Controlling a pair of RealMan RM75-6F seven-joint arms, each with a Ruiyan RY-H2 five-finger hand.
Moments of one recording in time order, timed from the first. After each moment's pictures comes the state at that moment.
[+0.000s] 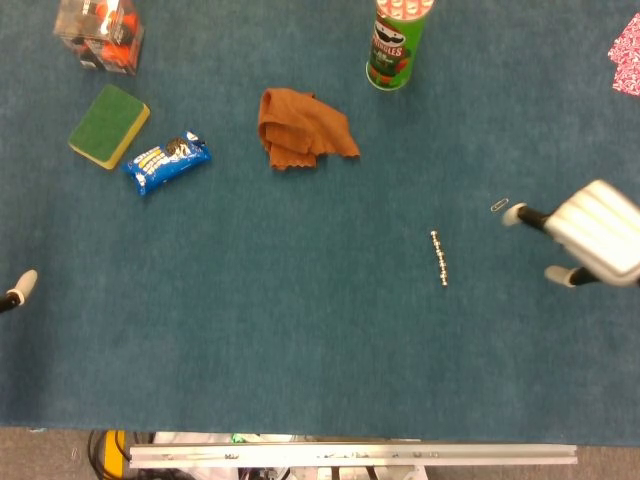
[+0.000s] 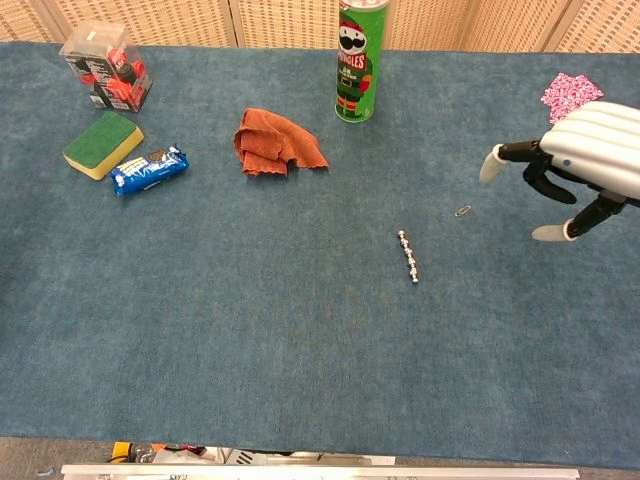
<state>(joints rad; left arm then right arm) -0.06 -1.17 -0.04 -1.69 1.46 1.50 0.08 0.51 -1.07 -0.01 -1.68 -1.80 1.01 -0.05</state>
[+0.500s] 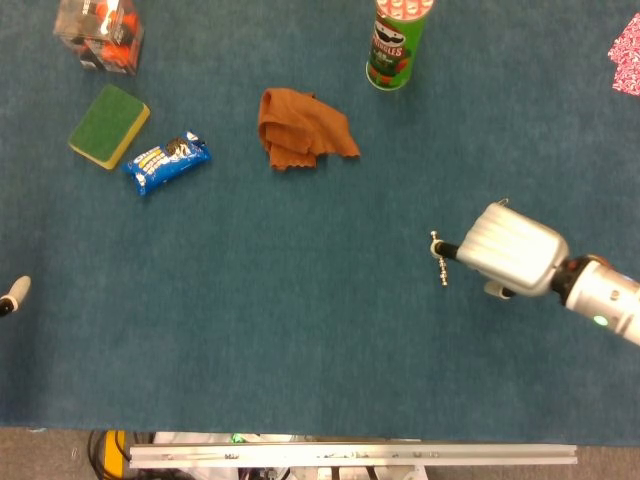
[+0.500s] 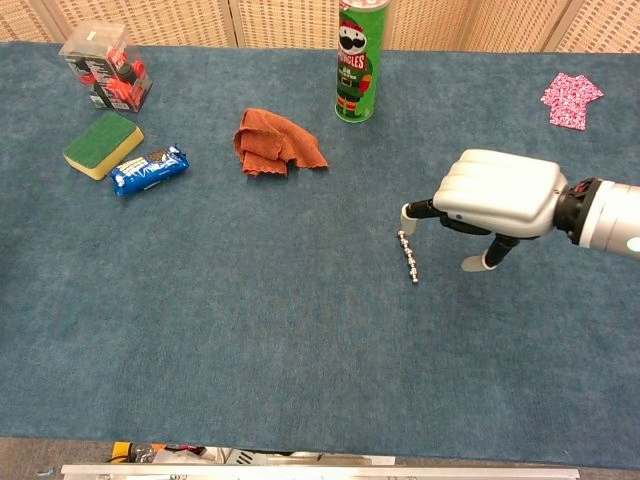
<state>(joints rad) -0.04 -1.17 -0.03 -1.67 1.45 1.51 0.05 0.67 -1.24 -0.01 -1.63 -1.82 0.82 -0.18</state>
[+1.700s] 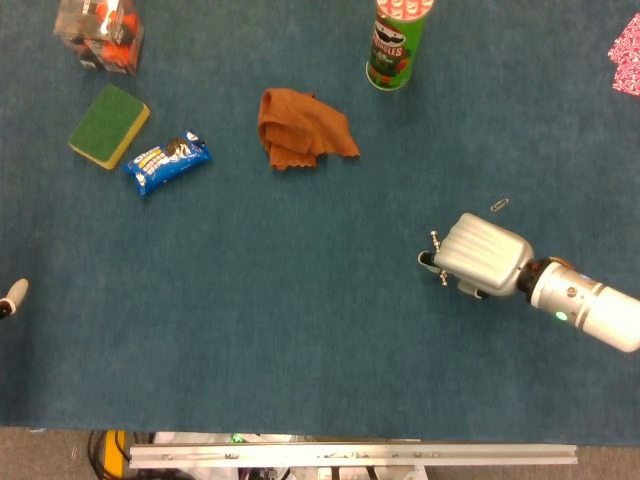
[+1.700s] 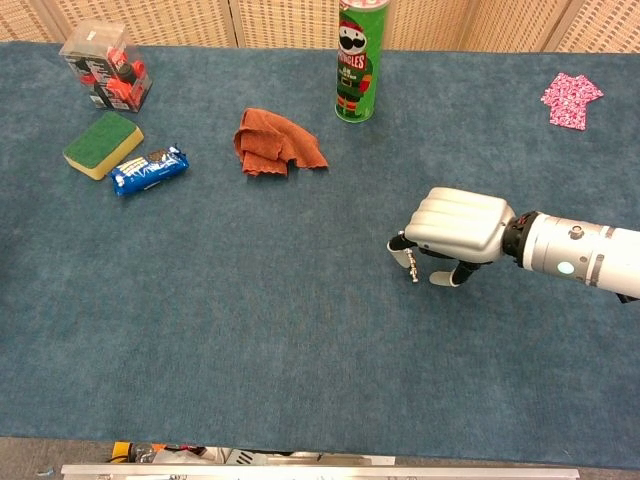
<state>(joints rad) -0.04 -1.19 -0.03 -1.65 1.45 1.50 0.03 0.73 -1.46 -0.09 -1.39 -1.76 0.82 -0.17</state>
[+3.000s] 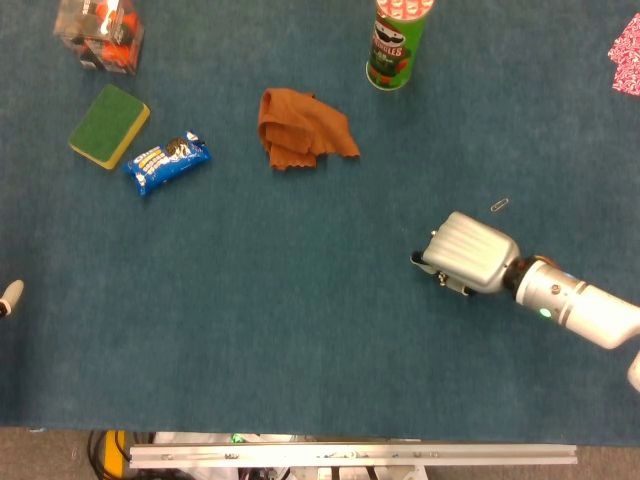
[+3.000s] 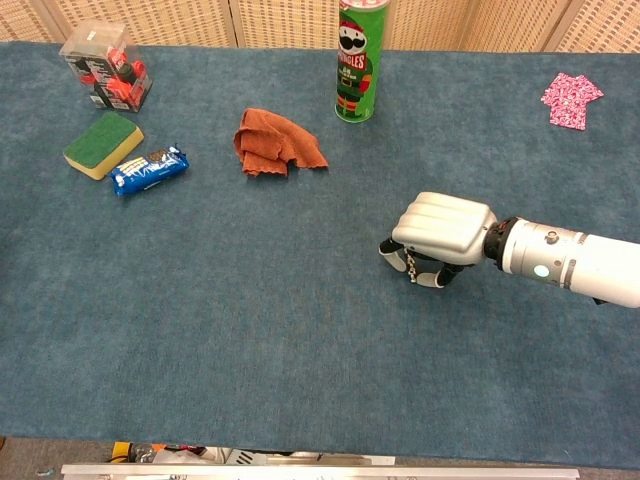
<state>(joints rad) -0.03 -1.19 -0.04 -1.63 1.44 1.50 0.01 0.75 -1.55 -0.12 -1.30 -1.72 0.84 -0.14</state>
